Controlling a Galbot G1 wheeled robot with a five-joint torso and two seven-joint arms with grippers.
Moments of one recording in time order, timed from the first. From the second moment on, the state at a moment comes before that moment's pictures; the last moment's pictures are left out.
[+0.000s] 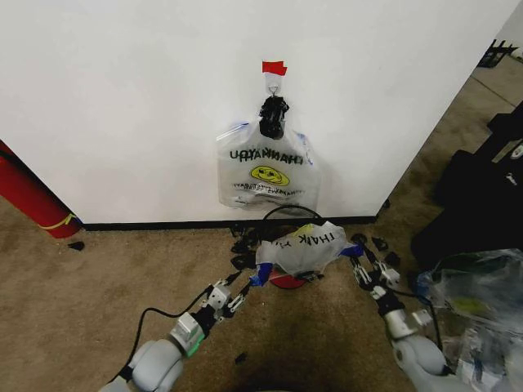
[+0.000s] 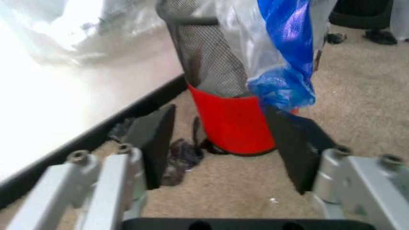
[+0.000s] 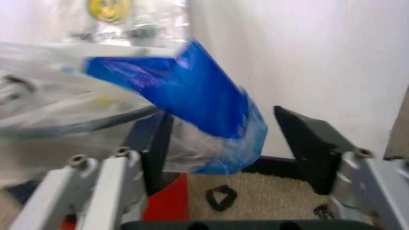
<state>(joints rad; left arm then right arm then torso) 1.32 -0.98 -0.13 -1.81 -0.17 -0.11 0.14 -1.29 1.10 0.42 1.42 0.60 0.55 -0.34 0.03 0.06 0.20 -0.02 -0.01</state>
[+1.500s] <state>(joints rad) 0.48 -1.19 0.32 -1.59 -0.83 0.68 -0.40 -1.49 1.15 0.69 2.14 0.07 0.38 0.33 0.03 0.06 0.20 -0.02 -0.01</state>
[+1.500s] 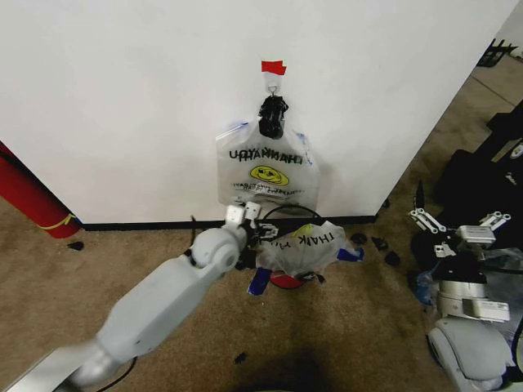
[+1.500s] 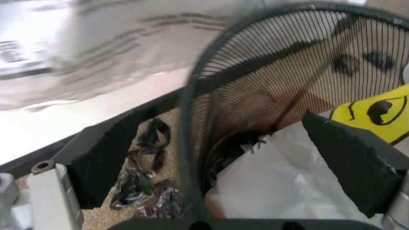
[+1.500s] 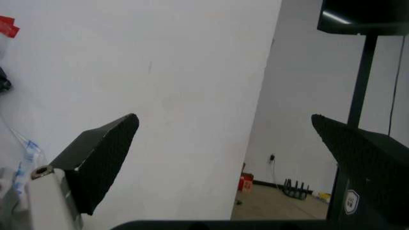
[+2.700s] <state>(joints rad) 0.44 -1.24 0.39 -1.50 -0.91 0.74 -0.60 -1.52 1.17 0.67 2.15 0.08 0.43 0.33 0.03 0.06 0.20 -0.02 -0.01</state>
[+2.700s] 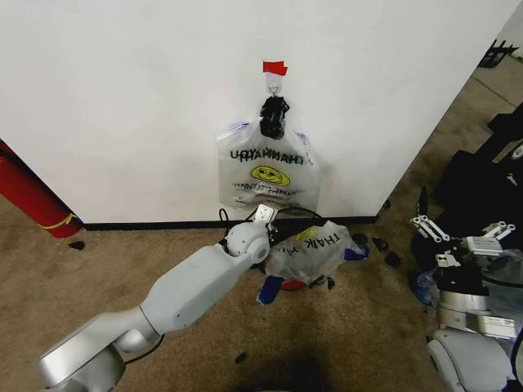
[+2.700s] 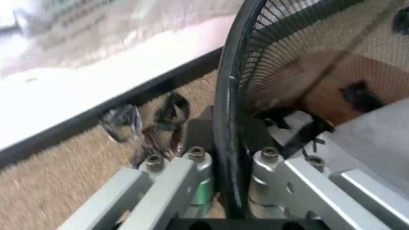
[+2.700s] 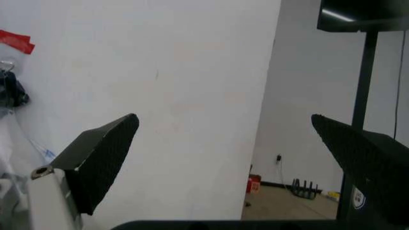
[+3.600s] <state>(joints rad) 1.01 -1.22 -0.17 -2.01 -1.22 0.60 -1.02 -1.49 1.17 0.65 2.12 0.10 0.42 0.33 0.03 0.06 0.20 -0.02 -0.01</state>
